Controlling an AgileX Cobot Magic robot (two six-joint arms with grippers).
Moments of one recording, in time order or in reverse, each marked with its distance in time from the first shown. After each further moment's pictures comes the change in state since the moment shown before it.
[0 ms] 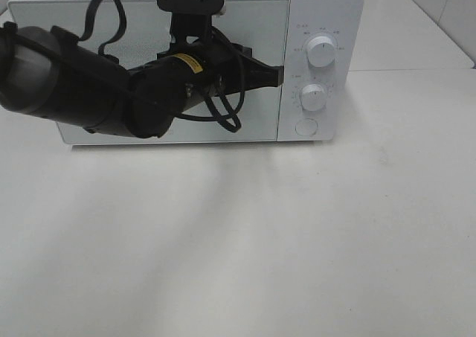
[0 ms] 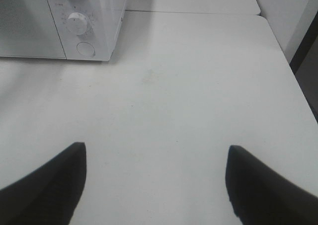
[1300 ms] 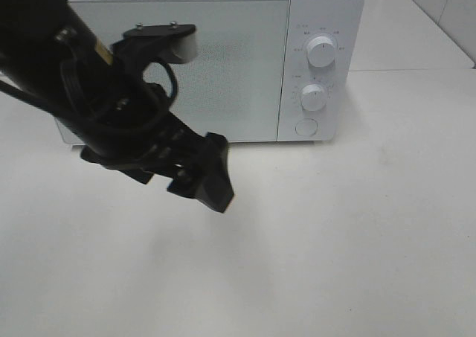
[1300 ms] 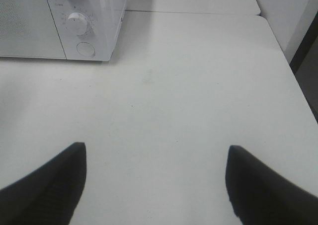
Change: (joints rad) left arm 0.024 -0.448 0.067 0.013 1.373 -0.035; right arm 0.000 0.000 0.000 0.000 0.000 -0.001
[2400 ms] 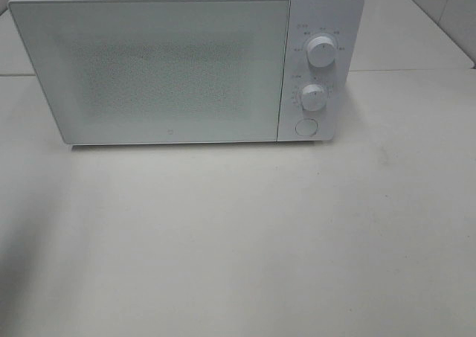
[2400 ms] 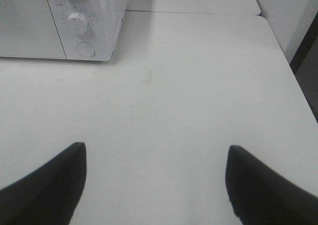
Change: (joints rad) left arm 0.733 -0.606 0.192 0.188 0.366 -0.073; right arm 0.000 0.000 0.000 0.000 0.000 0.000
